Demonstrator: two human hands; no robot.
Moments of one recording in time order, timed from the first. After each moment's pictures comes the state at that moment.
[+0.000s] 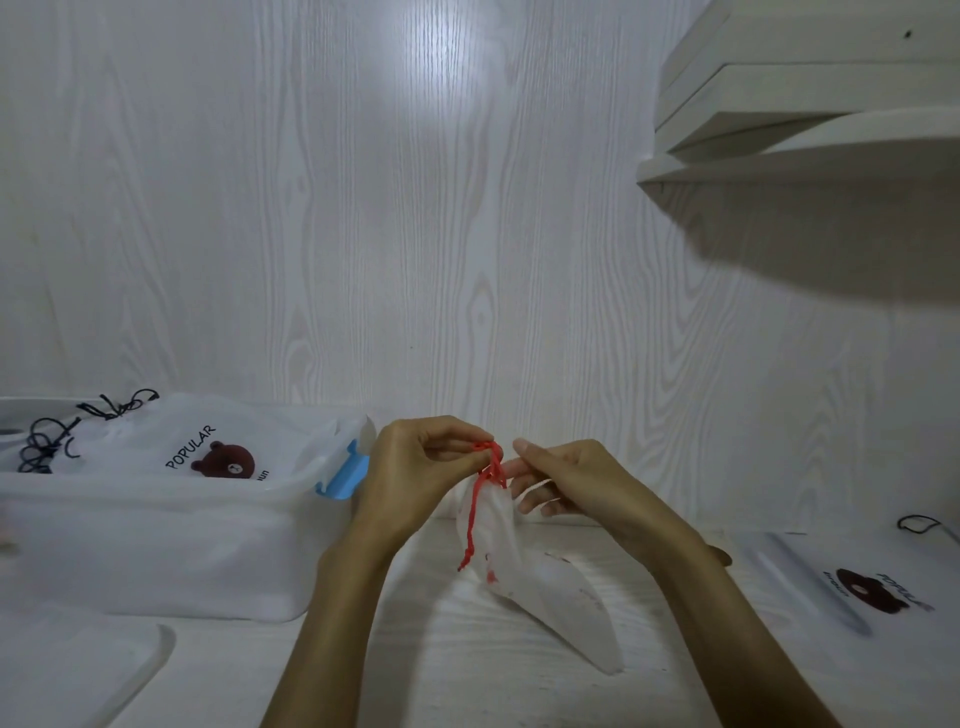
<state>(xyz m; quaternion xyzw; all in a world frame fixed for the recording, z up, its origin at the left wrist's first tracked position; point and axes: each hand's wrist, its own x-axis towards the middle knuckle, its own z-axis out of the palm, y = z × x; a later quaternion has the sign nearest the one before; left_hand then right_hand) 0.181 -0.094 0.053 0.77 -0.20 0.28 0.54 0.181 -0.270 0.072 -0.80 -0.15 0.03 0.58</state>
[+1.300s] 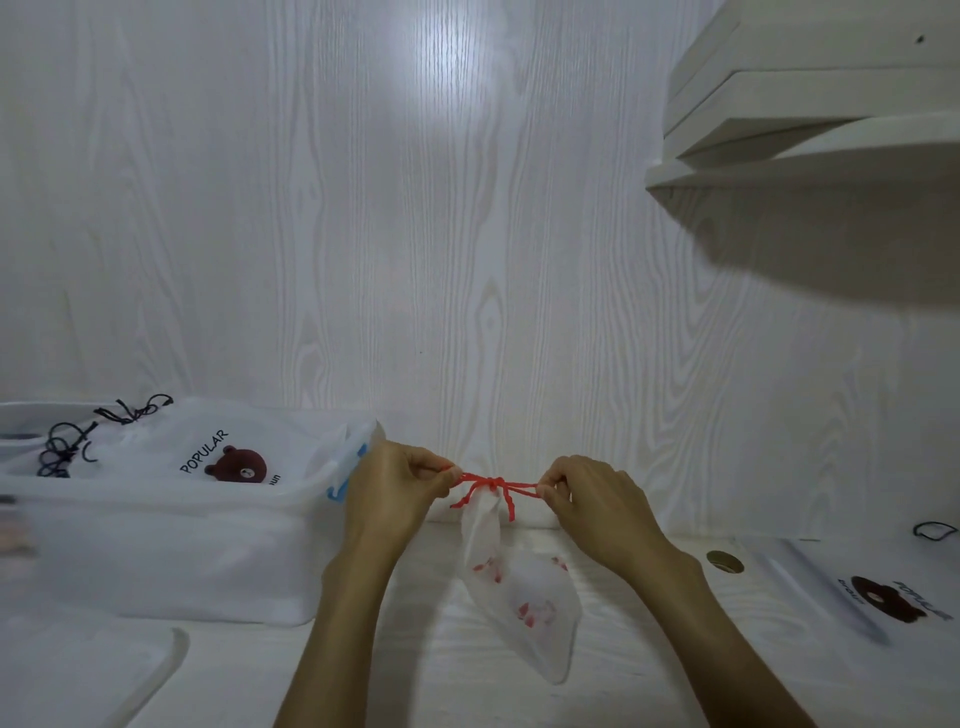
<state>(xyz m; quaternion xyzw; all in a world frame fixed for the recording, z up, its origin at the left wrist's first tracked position) 0.192 -0.077 0.037 0.85 0.01 0.28 0.45 0.205 -0.274 0.040 -0.95 -0.16 -0.20 0.18</state>
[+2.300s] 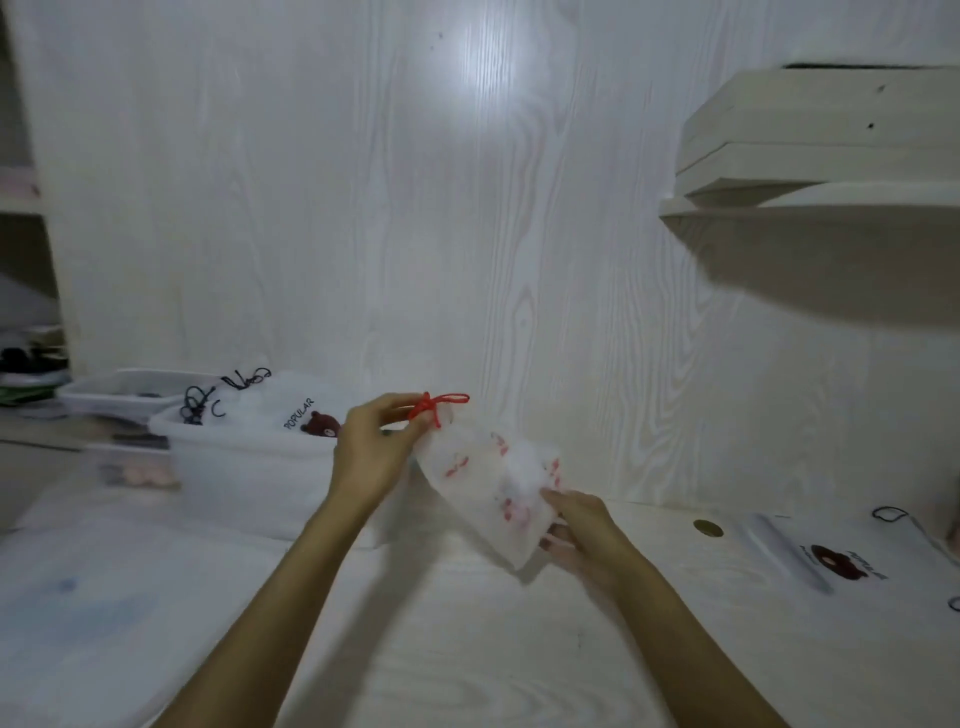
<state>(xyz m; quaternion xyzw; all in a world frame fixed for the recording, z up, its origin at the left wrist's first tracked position) 0.108 -0.032 0.068 0.76 -0.01 0.31 0.57 0.149 -0.247 0.008 -0.66 0.02 0.08 0.75</state>
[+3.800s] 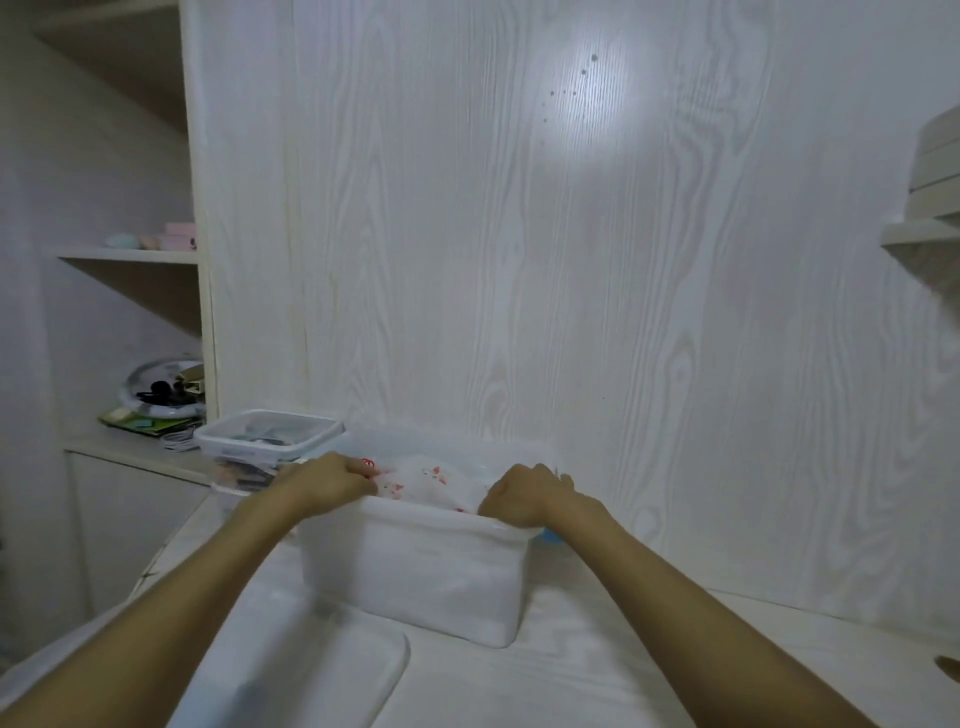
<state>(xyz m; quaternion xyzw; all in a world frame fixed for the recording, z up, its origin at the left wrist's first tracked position) 0.148 0.183 0.082 0.96 0.17 0.04 0.22 0.217 -0.042 0.087 -0.96 -0.24 0.04 0.11</state>
